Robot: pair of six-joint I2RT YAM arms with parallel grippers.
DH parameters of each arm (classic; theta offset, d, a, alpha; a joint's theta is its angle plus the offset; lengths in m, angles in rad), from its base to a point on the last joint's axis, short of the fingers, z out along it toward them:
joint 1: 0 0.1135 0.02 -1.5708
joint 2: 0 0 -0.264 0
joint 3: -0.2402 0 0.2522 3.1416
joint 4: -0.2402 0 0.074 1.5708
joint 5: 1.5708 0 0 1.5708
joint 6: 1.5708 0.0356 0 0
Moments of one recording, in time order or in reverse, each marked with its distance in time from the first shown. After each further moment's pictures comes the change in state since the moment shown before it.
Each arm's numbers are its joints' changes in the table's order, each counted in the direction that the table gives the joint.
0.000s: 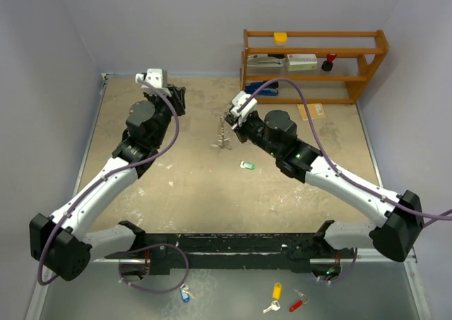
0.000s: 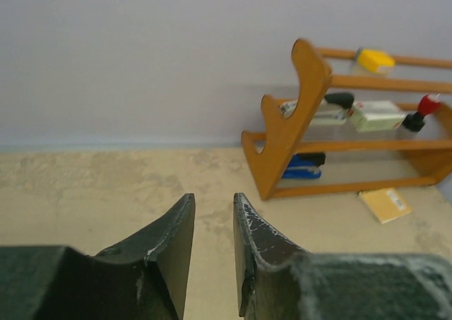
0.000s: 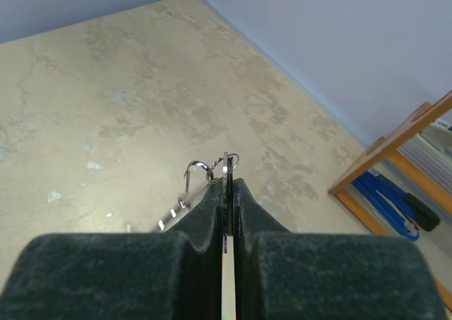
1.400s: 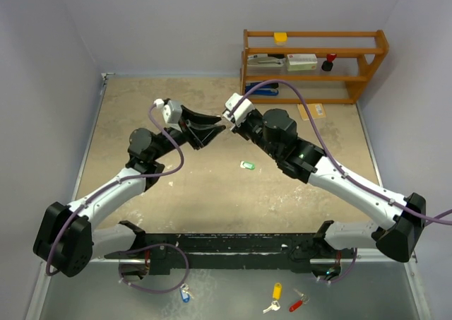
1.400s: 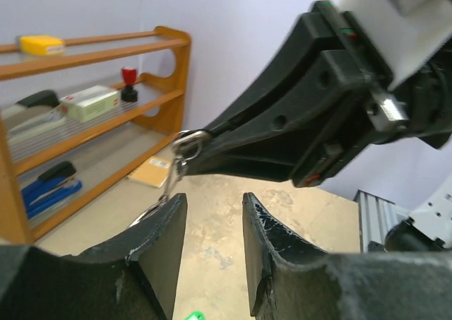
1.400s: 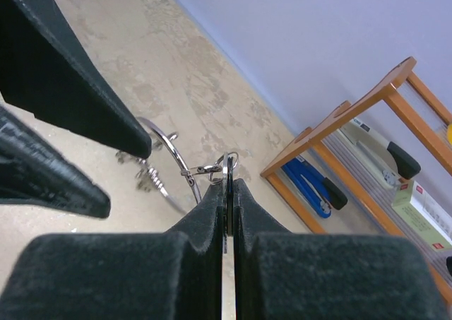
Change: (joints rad) left arm 0.000 0.054 0.297 0.598 0.849 -0.232; right arm 0.057 -0.029 -0.104 -0.172 0.198 -0.220
